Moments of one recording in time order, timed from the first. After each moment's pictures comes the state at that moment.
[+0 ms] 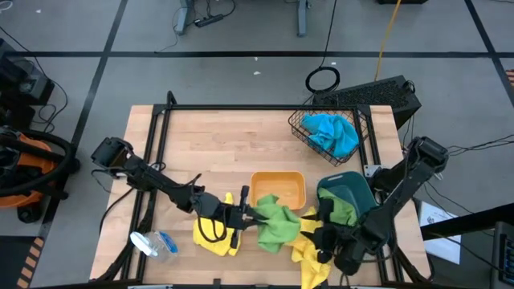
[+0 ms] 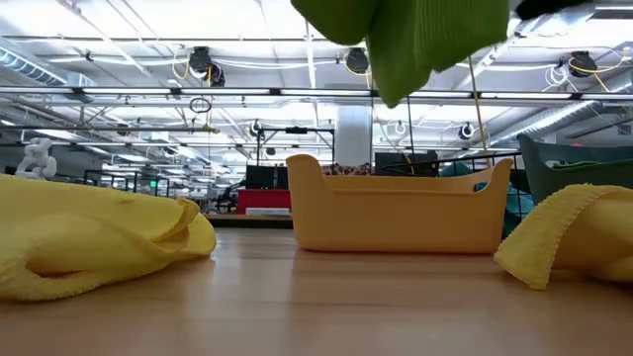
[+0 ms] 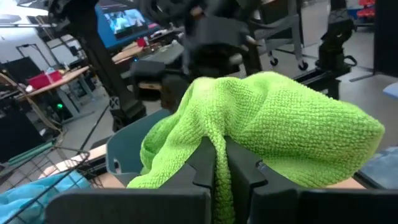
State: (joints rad) left arm -0.44 1.65 0.90 0.69 -0.22 0.32; right arm 0.86 1.54 1.06 -0.55 0.88 0.45
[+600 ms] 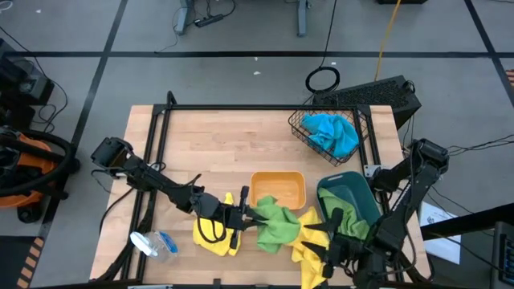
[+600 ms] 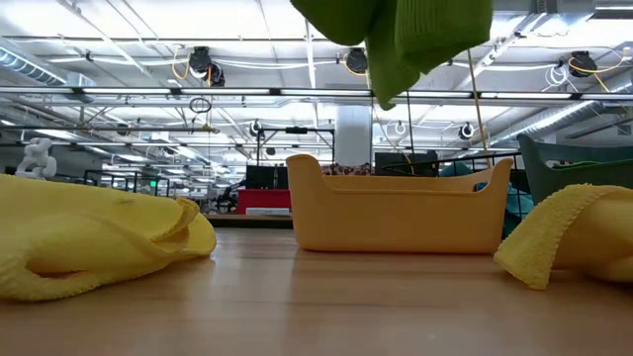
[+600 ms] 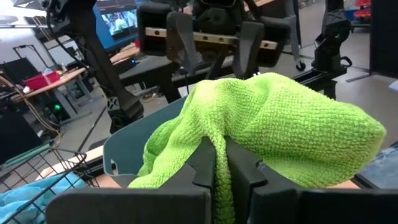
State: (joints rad) left arm -0.44 1.65 0.90 0.69 -0.22 0.32; right arm 0.98 1.56 1.15 -0.40 1.15 0.37
